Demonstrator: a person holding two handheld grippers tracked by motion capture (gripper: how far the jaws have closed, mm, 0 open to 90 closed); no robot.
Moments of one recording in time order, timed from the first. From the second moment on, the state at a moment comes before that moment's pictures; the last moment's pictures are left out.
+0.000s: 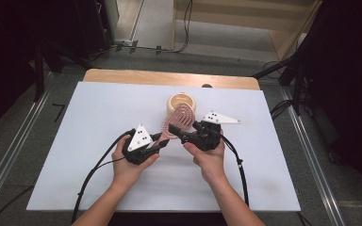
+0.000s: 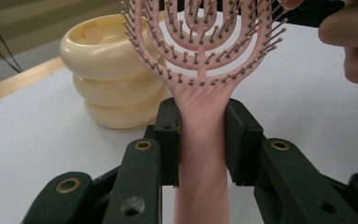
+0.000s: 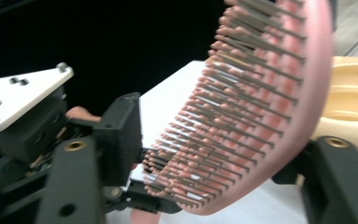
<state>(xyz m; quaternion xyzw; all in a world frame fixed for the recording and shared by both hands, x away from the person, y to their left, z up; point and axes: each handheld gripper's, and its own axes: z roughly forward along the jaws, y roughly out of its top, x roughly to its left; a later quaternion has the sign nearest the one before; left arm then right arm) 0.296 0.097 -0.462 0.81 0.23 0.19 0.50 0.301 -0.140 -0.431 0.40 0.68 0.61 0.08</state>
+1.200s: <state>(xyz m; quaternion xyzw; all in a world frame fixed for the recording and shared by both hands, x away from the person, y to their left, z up) 0.291 0.140 -0.472 0.78 0.26 0.19 0.54 0.292 -0.153 -0.427 0.37 0.66 0.65 0.10</state>
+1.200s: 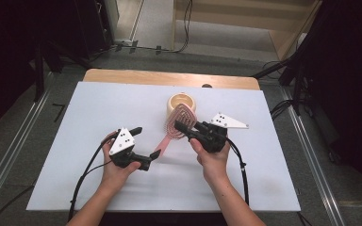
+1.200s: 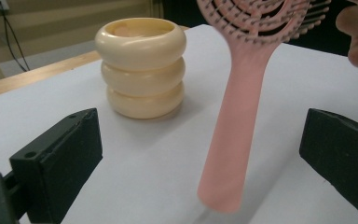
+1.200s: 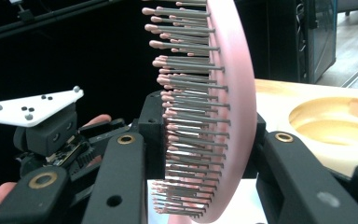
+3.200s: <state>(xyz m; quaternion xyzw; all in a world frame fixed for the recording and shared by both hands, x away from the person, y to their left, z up) 0.274 0.274 -0.485 0.72 0.35 0.25 0.55 0.318 -0.178 -0.375 0.36 0.65 0.65 0.15</state>
